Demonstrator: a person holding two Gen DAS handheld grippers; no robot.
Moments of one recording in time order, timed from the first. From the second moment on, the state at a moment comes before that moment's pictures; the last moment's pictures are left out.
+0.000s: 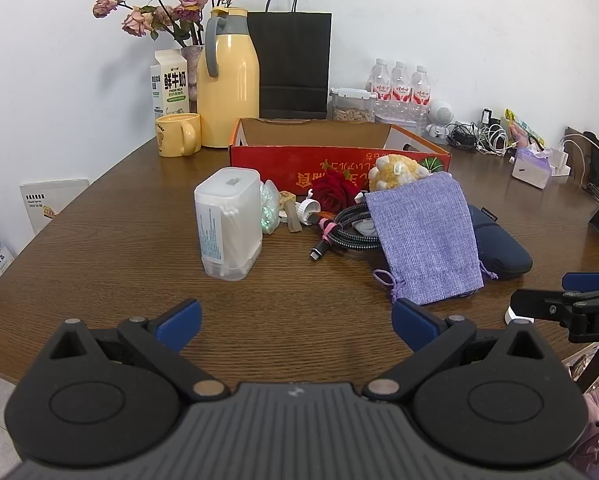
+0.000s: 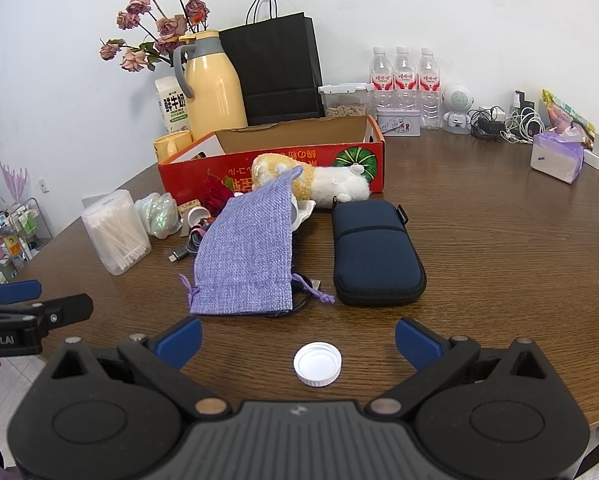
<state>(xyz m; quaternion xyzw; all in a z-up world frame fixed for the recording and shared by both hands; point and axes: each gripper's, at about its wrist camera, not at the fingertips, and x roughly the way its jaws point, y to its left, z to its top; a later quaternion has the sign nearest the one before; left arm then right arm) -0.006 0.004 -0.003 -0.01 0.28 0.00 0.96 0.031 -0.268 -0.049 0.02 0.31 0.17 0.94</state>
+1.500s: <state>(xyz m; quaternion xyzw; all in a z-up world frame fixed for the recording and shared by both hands) -0.007 0.007 -0.001 -0.02 0.28 0.00 0.96 0.030 -0.268 -0.049 0.02 0.31 0.17 0.94</state>
